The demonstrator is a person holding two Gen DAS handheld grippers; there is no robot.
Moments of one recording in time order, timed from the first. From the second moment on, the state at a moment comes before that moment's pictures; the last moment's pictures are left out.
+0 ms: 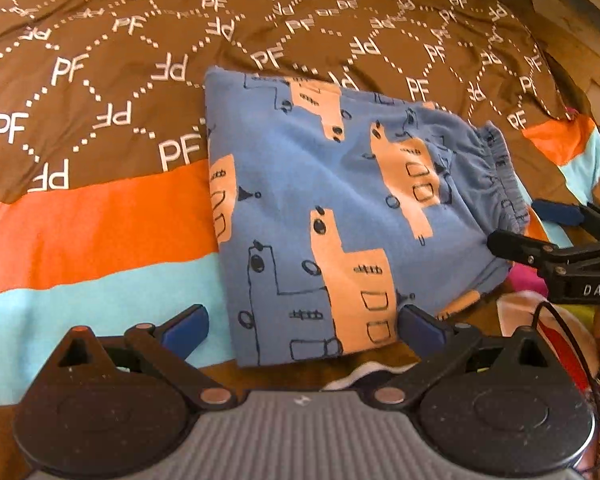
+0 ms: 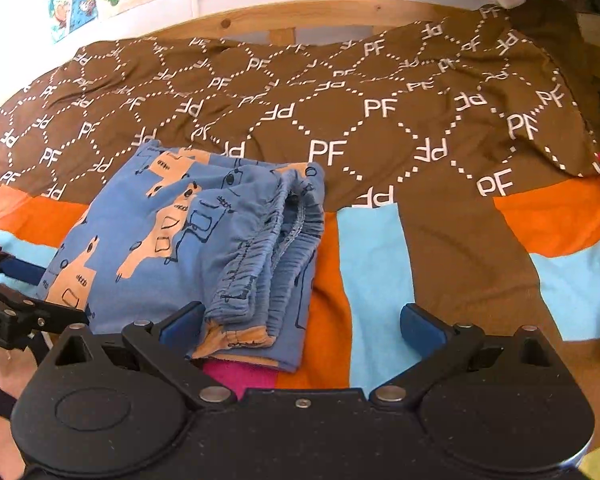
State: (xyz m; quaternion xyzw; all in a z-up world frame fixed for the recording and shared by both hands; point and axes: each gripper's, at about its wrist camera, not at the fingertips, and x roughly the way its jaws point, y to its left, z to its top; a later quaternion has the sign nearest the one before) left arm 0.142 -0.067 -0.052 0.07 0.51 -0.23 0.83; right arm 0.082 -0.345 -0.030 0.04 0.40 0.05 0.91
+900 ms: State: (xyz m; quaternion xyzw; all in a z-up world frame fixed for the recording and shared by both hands) left arm 0.187 -0.009 -0.073 -0.19 0.43 -0.32 0.82; right arm 0.208 -0.425 -0.051 0.31 0.44 0.28 0.80
